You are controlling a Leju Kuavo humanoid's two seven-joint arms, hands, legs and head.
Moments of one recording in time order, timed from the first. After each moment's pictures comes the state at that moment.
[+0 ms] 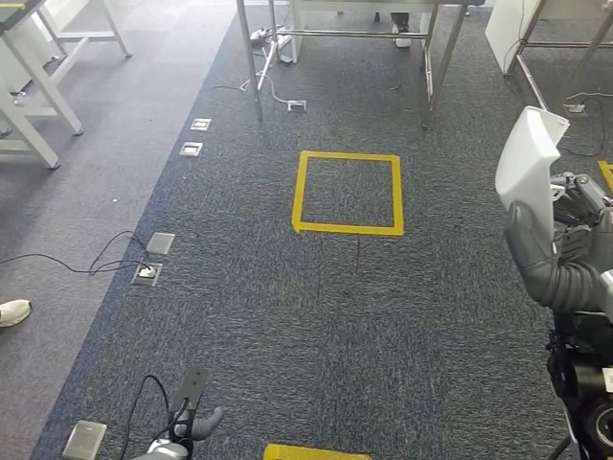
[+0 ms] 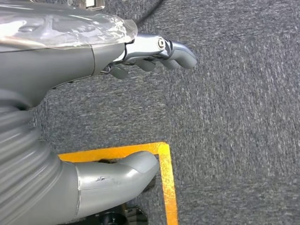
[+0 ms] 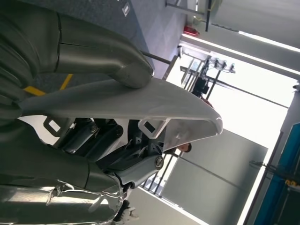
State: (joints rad) left arm -0.21 0.08 -0.90 -0.23 0.86 0.29 -0.33; right arm -0.39 -0.33 0.52 -1.85 0.21 -0.35 -0.05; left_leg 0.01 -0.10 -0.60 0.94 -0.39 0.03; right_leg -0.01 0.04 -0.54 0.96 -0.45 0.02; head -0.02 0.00
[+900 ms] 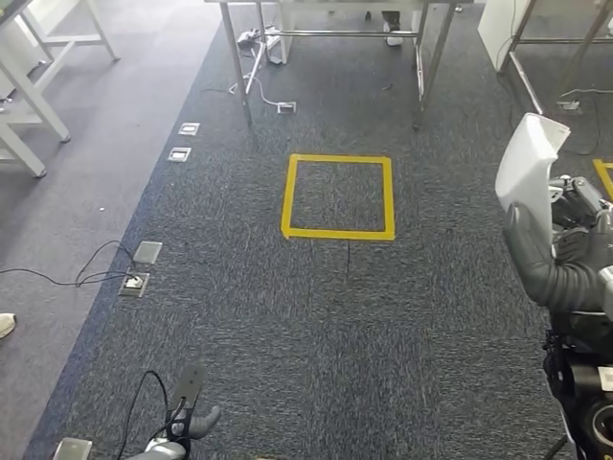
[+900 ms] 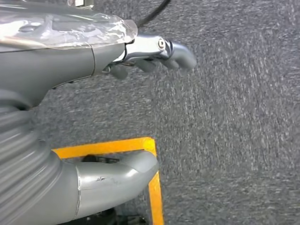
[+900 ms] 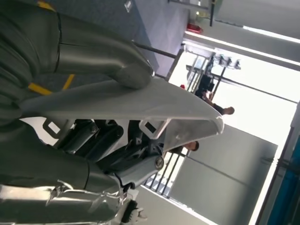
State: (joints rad) left arm -0.20 0.08 -0.89 -0.23 0.87 0.29 -0.34; right arm -0.39 -0.33 0.52 -1.83 0.19 -0.36 -0.07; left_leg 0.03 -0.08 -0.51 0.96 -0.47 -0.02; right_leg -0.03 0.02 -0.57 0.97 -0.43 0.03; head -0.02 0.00
